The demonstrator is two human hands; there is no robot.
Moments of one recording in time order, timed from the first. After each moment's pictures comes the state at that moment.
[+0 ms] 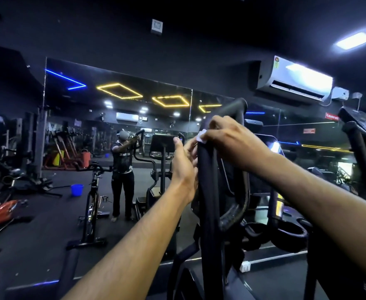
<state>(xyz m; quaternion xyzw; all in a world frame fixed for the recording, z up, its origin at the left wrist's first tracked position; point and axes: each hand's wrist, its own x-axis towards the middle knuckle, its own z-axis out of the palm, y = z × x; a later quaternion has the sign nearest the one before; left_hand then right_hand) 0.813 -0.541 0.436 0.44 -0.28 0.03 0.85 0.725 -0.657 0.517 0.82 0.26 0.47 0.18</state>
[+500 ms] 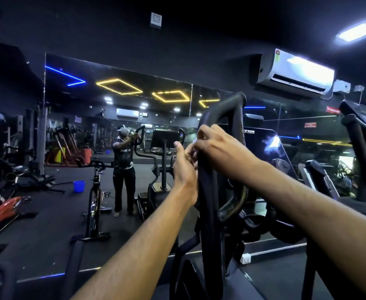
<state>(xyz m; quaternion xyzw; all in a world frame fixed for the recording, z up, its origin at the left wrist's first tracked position) 0.793 -0.543 0.416 0.42 -0.26 0.02 0.87 0.721 -0.638 0.487 0.84 0.25 0.43 0.22</state>
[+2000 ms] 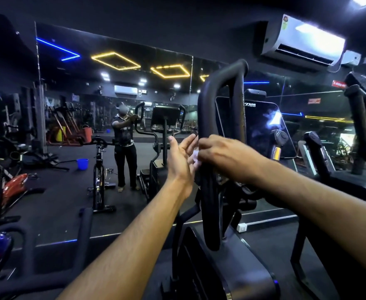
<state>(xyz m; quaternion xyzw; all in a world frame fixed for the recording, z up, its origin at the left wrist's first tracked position) 0.775 -0.526 0.361 0.44 -0.20 -0.01 0.88 0.687 -0.644 0.426 0.87 0.31 0.32 0.22</state>
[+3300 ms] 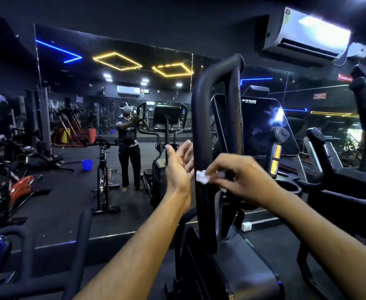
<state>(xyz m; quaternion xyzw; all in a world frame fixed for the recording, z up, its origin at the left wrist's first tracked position) 0.771 -0.543 0.340 0.42 -0.20 0.03 0.89 0.672 -0.687 0.381 0.87 0.33 0.35 -0.12</state>
